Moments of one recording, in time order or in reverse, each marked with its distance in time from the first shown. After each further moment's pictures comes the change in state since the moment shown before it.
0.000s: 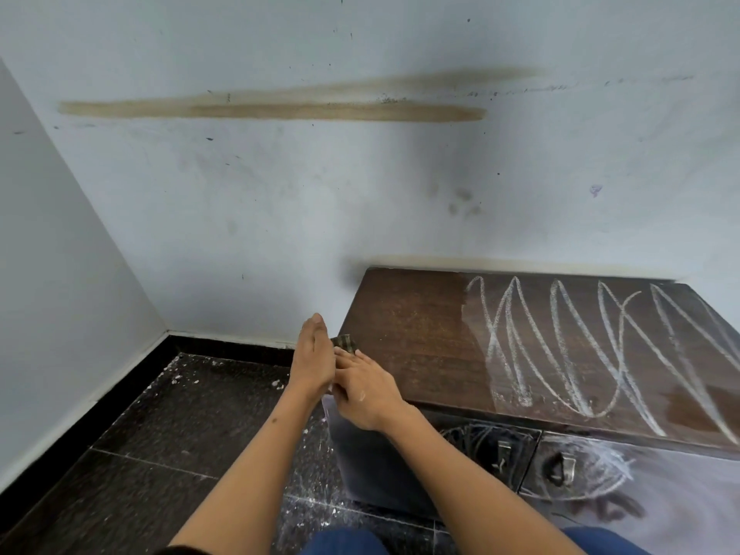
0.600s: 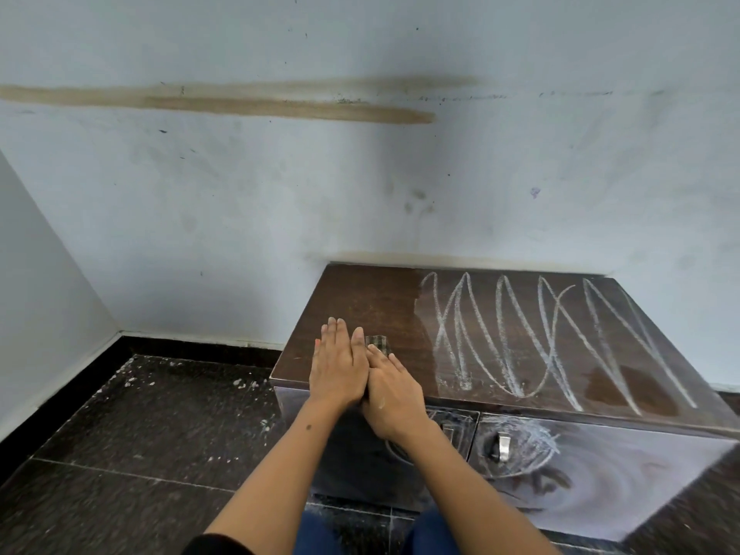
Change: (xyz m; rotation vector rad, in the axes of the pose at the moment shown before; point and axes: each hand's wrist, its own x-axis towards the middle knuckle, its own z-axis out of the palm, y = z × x) left_hand -0.038 0.008 0.079 0.472 -0.174 0.188; right_hand -0.078 0.033 -0.031 -0.091 0.075 0.295
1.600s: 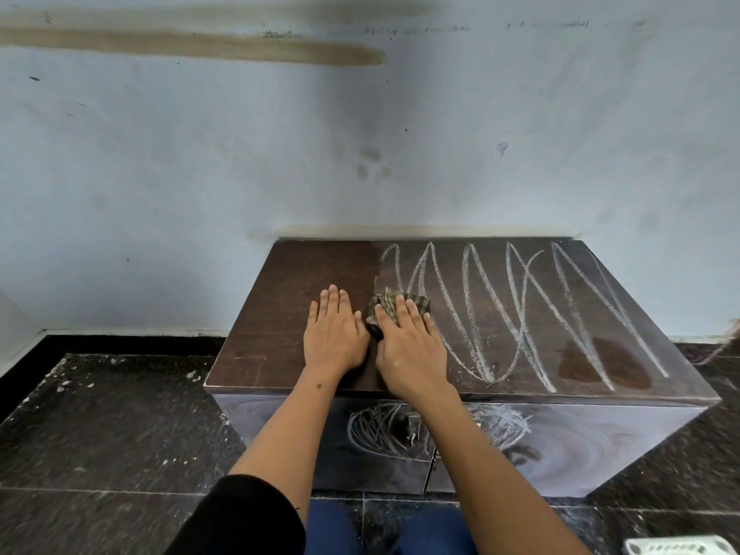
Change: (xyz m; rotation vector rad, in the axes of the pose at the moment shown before) left_hand 0.057 0.029 0.055 0.436 -0.063 0.186; right_hand 0.009 0.068 -0.028 -0.089 0.109 0.333
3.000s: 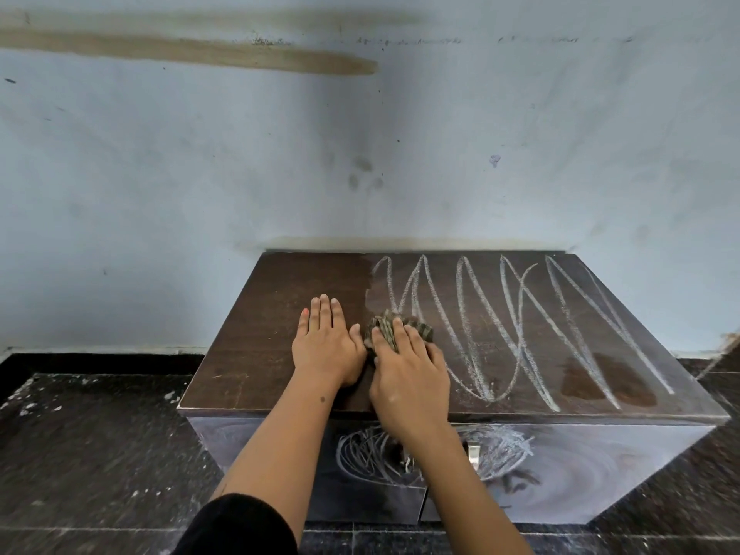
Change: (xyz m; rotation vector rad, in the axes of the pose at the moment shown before) left_hand 0.009 0.003 0.002 0.115 -0.063 -0.001; right_hand -0.016 0.002 0.007 -0.070 0.145 0.026
